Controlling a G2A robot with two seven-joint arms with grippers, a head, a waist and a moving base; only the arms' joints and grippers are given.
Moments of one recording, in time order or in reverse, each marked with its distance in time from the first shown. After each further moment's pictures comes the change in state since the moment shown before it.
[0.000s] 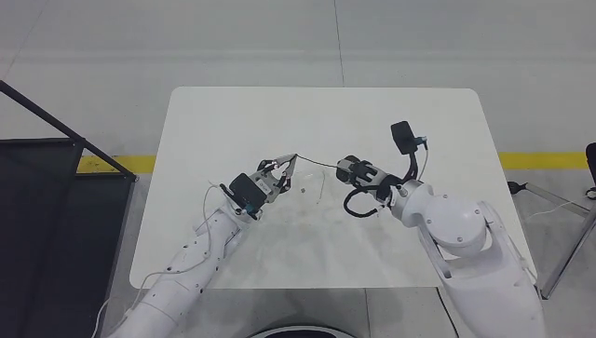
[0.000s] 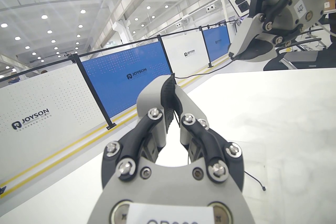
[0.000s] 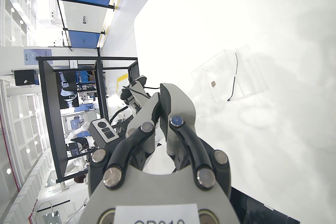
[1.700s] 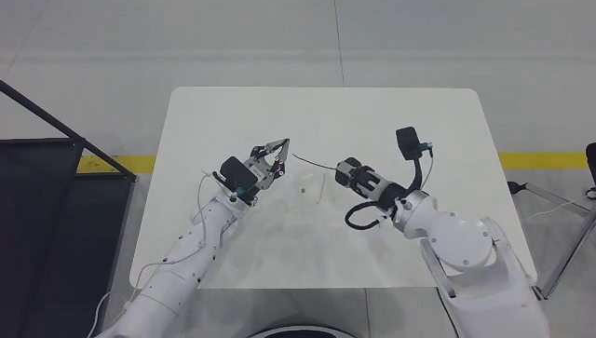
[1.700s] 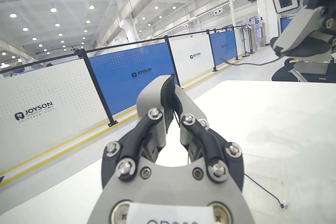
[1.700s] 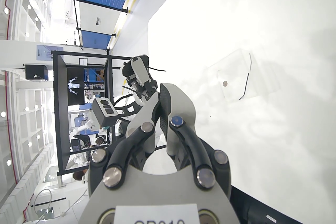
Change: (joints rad) left arm -0.038 -0.005 -0.034 0.004 -0.072 -0.042 -0.034; right arm -0.079 0.003 0.010 -0.092 0.002 -0.044 -0.081
